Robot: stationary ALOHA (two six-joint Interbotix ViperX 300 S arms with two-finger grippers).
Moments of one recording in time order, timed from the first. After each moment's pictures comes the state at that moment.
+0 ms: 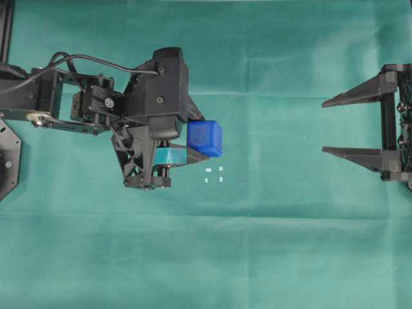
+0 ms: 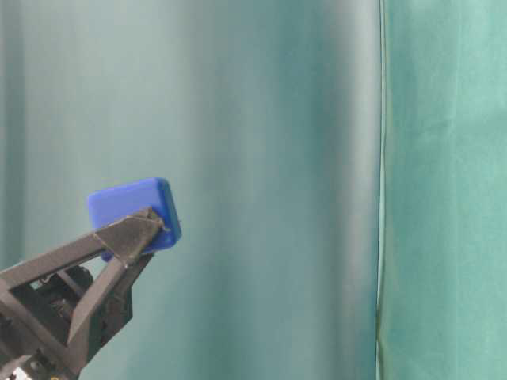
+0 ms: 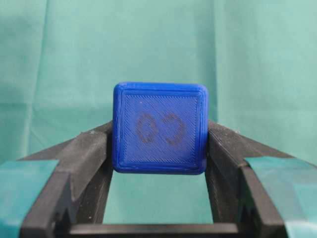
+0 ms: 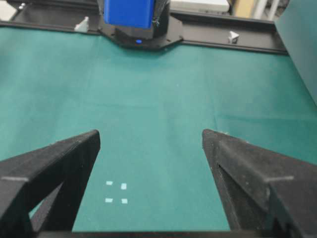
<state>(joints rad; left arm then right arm) -0.02 -0.21 0.32 0.01 0.56 -0.03 -0.03 -0.85 1.13 -0.03 -0.17 0.07</state>
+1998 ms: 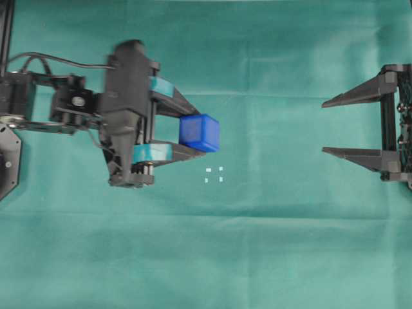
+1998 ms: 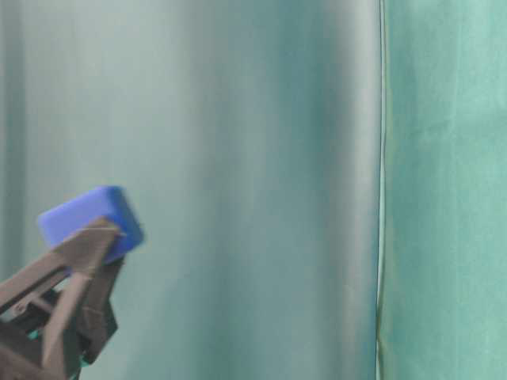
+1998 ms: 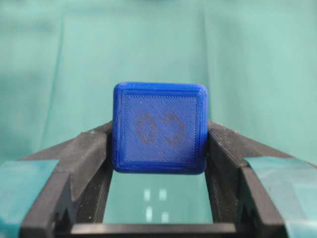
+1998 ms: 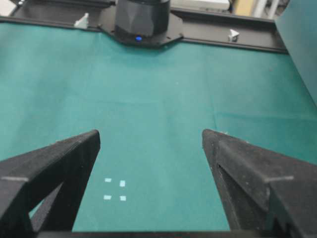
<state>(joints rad) -0.02 -0.33 0.49 0.01 0.25 -0.02 -0.03 -0.85 1.13 -0.04 -0.16 0.07</state>
